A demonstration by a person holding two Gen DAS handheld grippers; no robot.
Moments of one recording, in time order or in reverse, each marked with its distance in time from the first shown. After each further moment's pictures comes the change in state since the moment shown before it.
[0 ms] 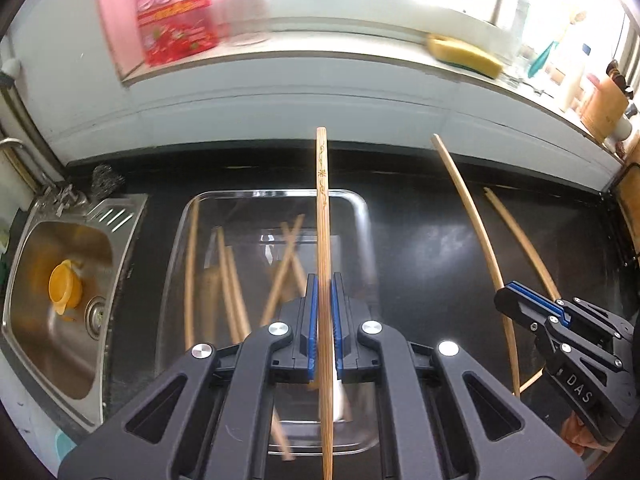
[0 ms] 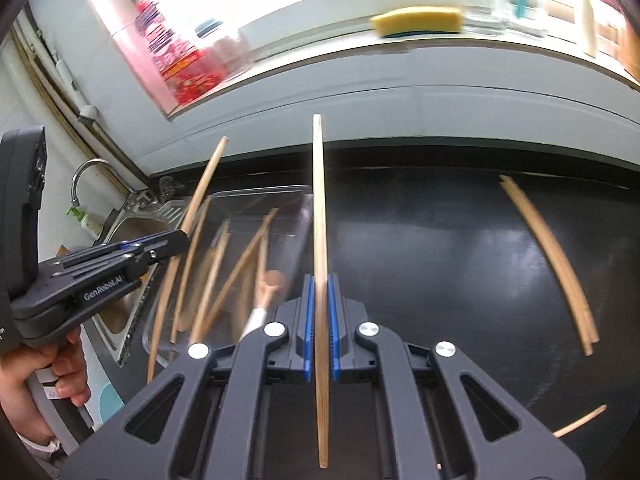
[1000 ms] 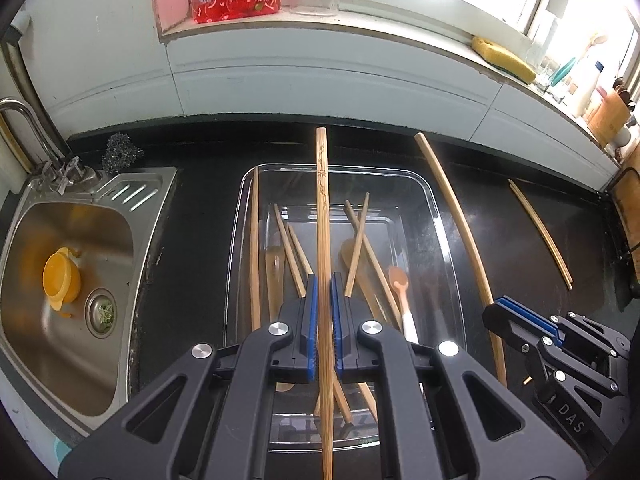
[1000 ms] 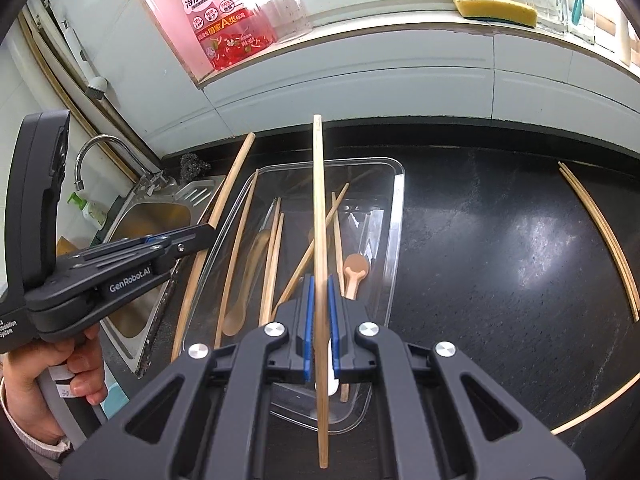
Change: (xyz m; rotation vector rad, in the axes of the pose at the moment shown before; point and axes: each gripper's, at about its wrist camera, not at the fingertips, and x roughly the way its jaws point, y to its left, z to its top) left arm 0.011 0.083 -0.016 -0.026 0.032 -0.057; right arm 0.038 0.087 -0.015 -0.003 0.030 -0.011
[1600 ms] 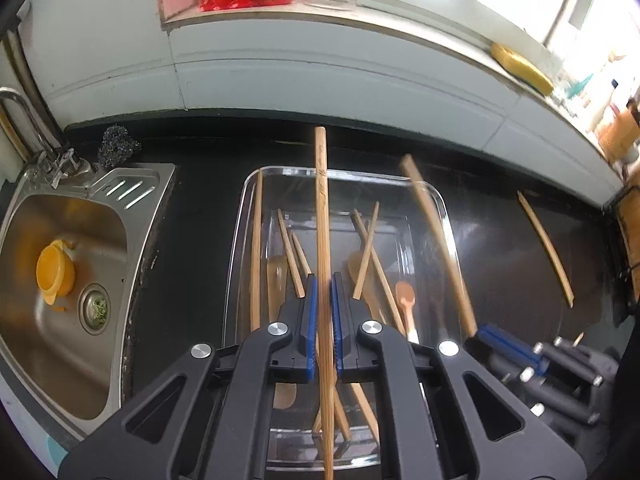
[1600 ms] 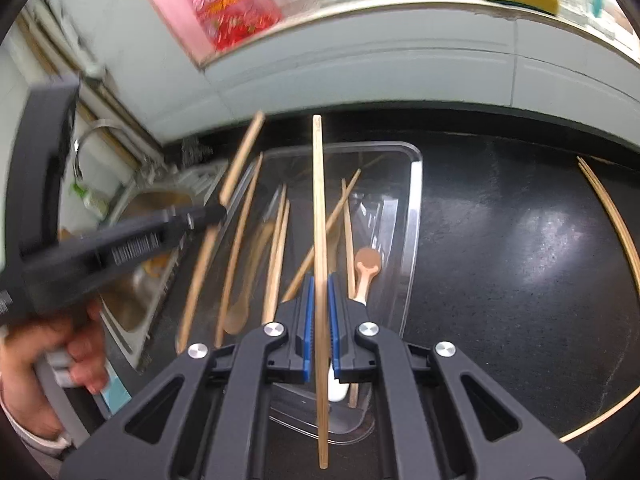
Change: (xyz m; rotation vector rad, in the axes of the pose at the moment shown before) left arm 0.016 0.011 0.016 -0.065 0.017 -0.009; right arm 0.023 0.005 0.005 -0.035 0.083 0.014
